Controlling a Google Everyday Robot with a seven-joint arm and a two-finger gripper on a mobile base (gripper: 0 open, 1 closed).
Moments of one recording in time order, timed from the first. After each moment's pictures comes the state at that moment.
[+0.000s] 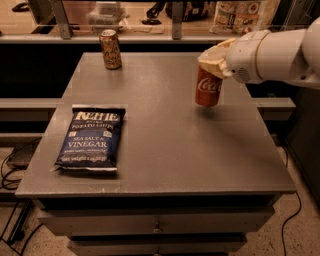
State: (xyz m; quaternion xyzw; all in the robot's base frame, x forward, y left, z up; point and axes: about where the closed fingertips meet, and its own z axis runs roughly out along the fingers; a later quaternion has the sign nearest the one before) arm 0.613 -0.106 0.982 -0.47 0.69 0.05 0.55
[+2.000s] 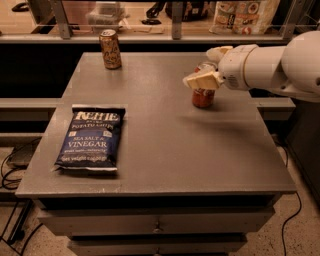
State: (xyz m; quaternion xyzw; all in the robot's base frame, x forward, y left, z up) arm 0.646 -0.100 0.948 -0.43 0.70 0.08 0.56
